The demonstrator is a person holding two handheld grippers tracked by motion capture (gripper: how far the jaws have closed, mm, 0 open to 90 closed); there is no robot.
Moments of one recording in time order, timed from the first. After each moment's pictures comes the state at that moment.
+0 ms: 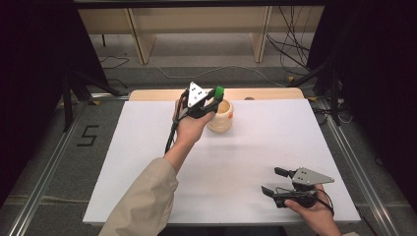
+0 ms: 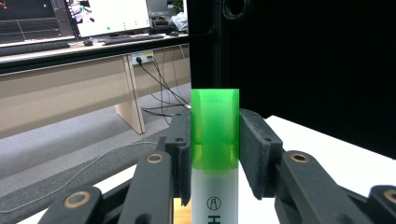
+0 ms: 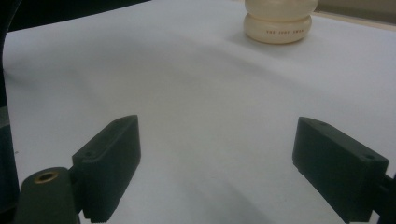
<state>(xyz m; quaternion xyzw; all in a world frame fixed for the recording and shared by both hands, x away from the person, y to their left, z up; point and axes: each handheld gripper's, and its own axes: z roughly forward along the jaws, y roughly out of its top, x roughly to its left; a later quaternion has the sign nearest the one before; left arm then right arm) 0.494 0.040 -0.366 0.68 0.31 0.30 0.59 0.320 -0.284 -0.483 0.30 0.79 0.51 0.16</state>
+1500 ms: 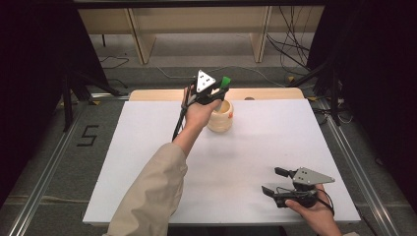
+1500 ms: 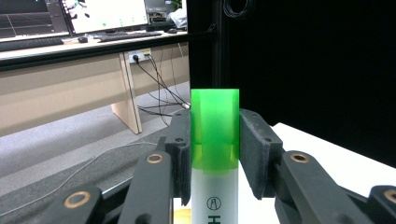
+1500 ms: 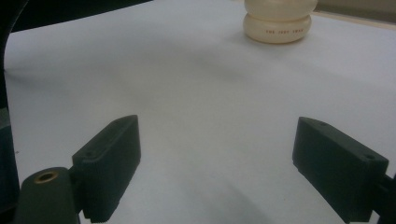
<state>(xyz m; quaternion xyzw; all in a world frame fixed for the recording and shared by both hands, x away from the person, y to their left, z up) 0.537 0.023 -0.362 0.69 0.32 0.29 0.58 0.320 -0.285 -0.484 0.30 0.79 0.51 0.16</state>
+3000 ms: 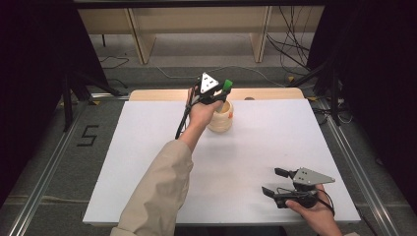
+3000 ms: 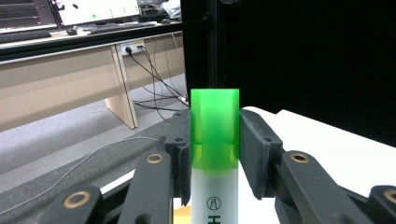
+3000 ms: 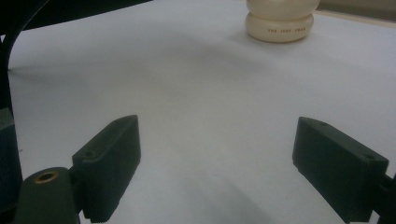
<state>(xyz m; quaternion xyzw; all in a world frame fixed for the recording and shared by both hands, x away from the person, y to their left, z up) 0.559 0.016 -0.385 0.70 0.31 0.28 0.58 0.320 -0.286 -0.484 0.30 0.79 0.51 0.16</state>
